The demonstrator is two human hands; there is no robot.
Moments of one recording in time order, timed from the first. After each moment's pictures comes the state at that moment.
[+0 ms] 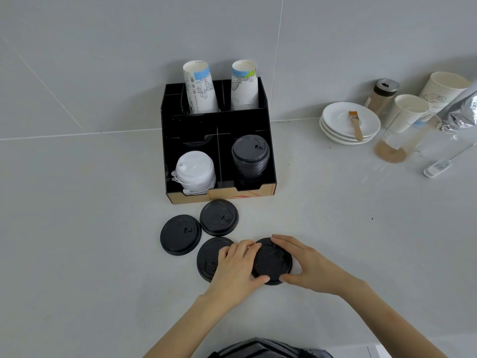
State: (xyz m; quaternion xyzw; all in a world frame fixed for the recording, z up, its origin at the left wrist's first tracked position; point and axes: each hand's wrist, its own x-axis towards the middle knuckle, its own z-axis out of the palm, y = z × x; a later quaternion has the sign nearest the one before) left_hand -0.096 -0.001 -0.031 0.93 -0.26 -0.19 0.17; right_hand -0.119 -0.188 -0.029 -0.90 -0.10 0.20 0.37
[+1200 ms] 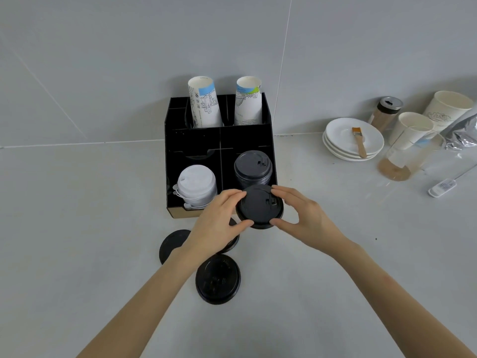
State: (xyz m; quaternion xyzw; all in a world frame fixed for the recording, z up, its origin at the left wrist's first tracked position) left_hand -0.004 0.007 0.039 0.91 -0.25 -0.05 0.31; right_hand -0.037 -0.187 0.039 -0.92 -0.10 -0.01 0.38
